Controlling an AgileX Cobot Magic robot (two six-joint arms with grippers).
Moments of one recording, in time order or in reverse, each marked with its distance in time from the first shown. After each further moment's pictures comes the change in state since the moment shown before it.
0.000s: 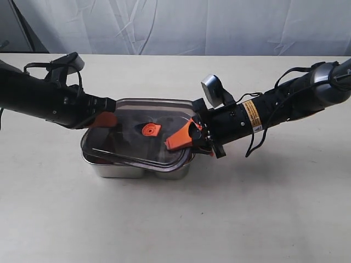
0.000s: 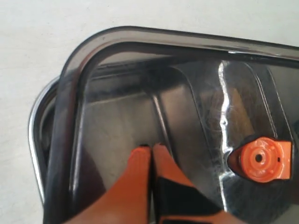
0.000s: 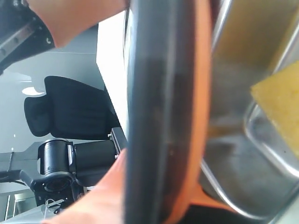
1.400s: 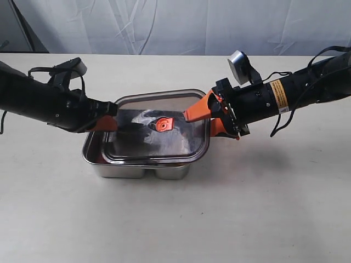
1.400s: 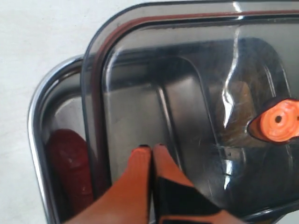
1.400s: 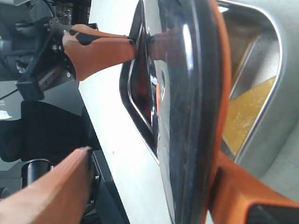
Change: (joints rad) left arm -0.006 0.020 0.000 -0.001 -0.006 -0.010; right arm -0.128 -0.106 -0.002 -0.045 0.050 0.000
